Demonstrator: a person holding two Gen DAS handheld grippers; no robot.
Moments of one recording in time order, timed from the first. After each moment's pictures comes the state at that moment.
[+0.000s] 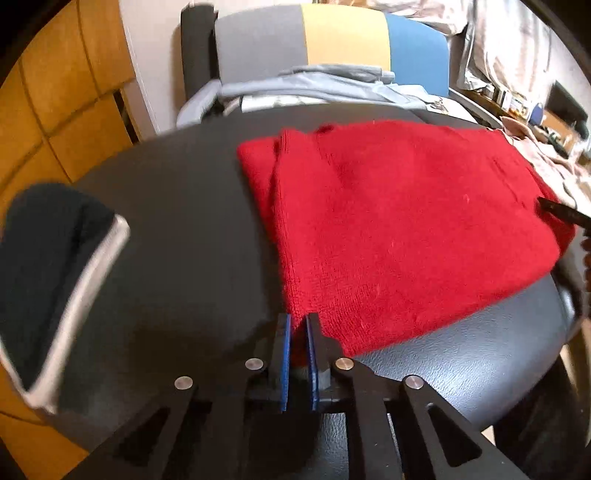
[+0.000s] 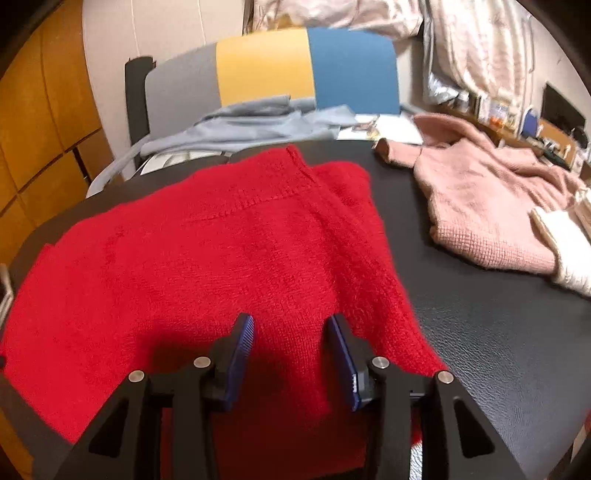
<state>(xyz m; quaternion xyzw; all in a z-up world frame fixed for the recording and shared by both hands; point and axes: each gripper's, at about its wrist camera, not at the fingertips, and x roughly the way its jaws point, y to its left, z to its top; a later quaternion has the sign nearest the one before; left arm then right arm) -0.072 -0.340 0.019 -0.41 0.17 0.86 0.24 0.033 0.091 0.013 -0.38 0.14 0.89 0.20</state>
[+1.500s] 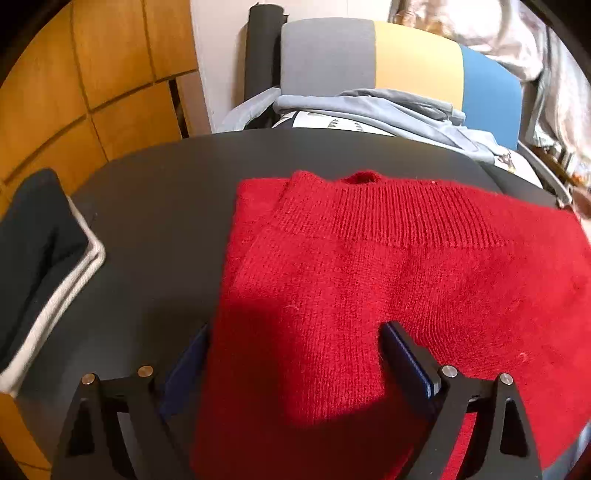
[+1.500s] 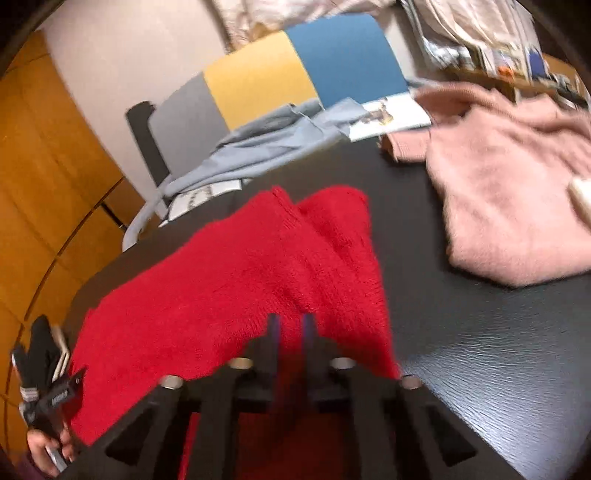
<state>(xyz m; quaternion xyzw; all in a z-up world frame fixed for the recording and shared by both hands) -0.143 -0.266 -0.008 -0.42 0.08 0.89 0.13 0.051 0.157 0.017 -0.33 0.26 0.90 0.13</state>
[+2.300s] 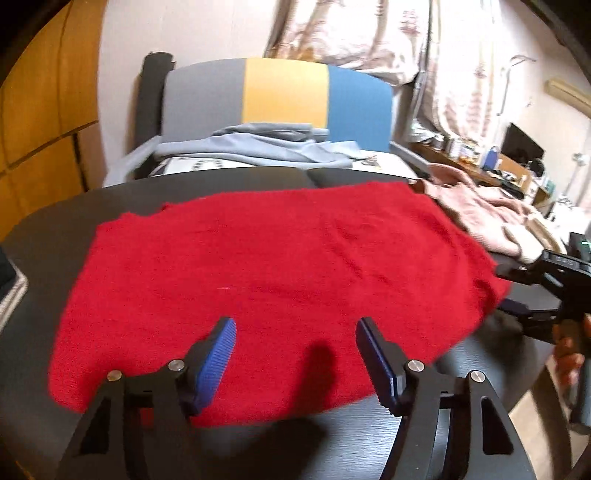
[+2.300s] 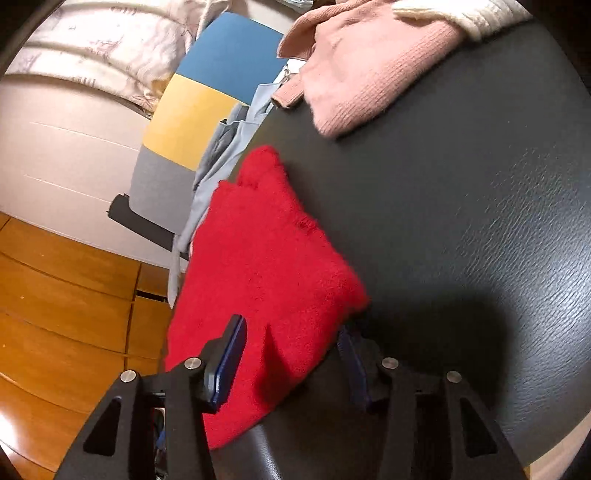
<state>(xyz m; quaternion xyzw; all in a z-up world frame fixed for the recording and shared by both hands) -0.014 -0.177 0.015 -0.35 0.08 0.86 0.36 0.153 0.164 -0.026 -0.27 0.54 0.78 0.14</state>
